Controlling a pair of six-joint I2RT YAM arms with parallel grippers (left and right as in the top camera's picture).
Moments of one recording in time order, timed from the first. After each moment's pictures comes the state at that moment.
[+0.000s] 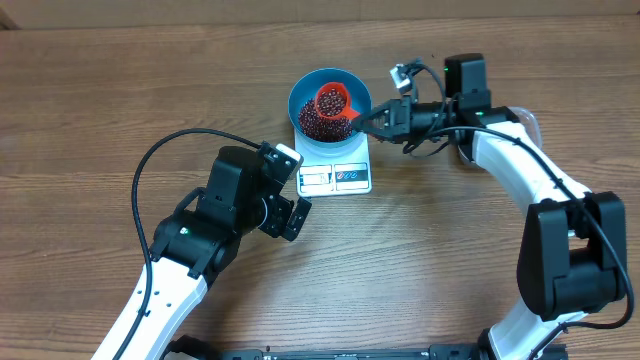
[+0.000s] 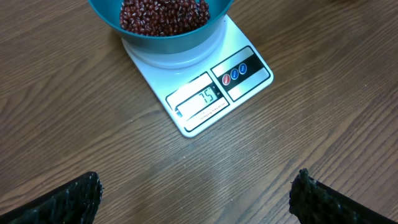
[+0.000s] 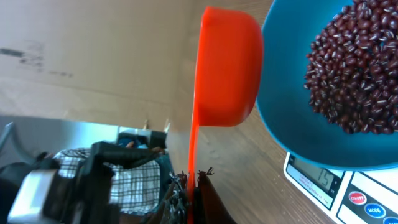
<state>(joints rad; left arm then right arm) -0.42 1.13 0.90 -0.62 0.11 0.08 0.17 1.86 1.27 -0.23 -1.17 0.47</state>
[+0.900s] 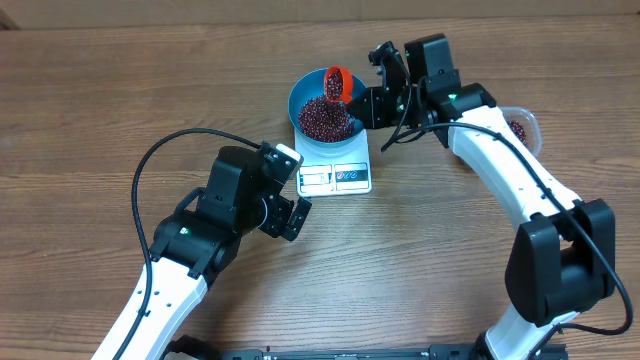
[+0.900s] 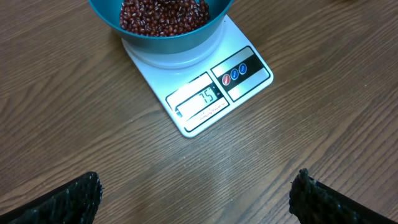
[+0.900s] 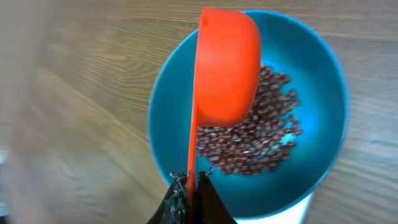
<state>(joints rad) -0.42 1.13 0.90 -0.62 0.11 0.08 0.31 1.86 1.48 -0.51 -0.52 0.18</state>
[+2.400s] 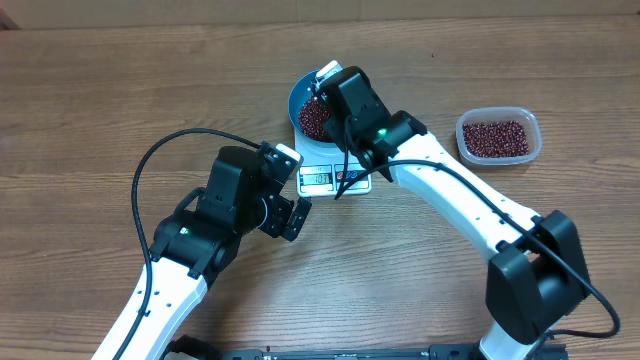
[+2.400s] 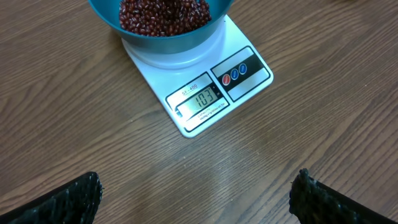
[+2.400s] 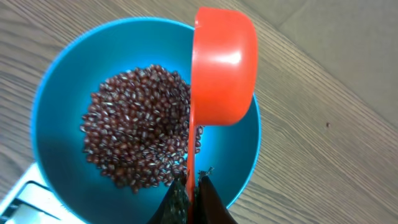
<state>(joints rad) -0.42 1.13 0.90 -0.62 0.11 0.08 0.60 1.85 1.48 -0.50 0.30 -0.16</state>
